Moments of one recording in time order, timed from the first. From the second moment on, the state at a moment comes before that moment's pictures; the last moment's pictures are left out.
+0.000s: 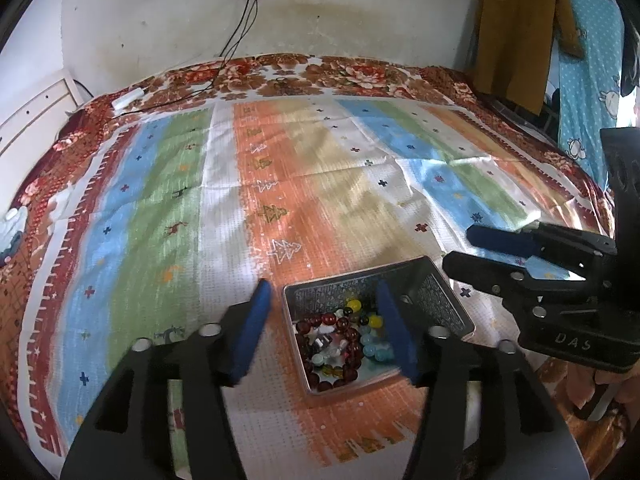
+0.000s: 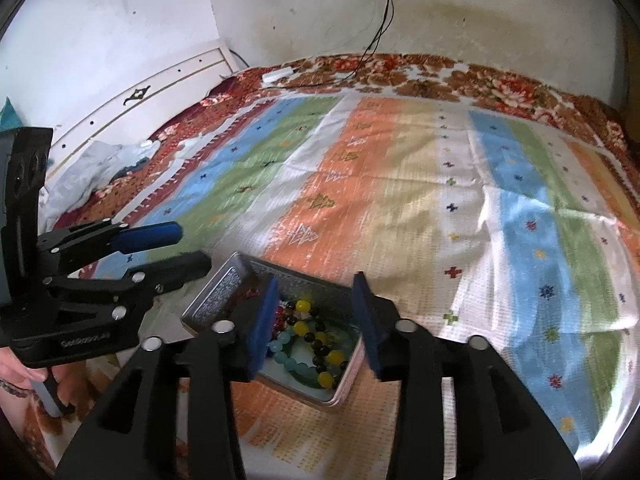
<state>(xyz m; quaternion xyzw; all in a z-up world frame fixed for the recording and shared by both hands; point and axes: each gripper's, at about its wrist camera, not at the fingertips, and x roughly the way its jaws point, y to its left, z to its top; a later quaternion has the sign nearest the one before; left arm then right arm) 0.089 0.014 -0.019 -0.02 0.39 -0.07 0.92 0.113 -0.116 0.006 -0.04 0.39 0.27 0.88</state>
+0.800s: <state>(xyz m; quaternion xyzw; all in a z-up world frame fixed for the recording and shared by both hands) 0.052 0.021 -0.013 -0.05 0.36 -0.05 0.93 0.075 -0.135 0.025 -0.04 0.34 0.27 0.90</state>
